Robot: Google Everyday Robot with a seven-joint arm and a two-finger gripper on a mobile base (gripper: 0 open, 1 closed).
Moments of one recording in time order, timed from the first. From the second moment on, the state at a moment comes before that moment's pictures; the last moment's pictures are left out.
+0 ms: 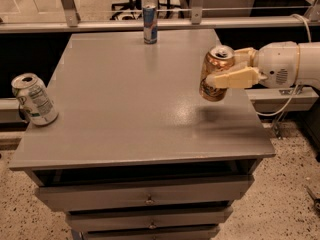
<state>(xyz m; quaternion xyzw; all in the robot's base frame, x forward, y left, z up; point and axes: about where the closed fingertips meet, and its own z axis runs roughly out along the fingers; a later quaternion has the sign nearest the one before) 0.555 -0.156 0.945 -0.45 0.66 0.32 0.51</state>
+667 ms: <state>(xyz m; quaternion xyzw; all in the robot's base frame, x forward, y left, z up) 0.568 -0.004 0.967 -0.51 0.58 0.37 0.52</state>
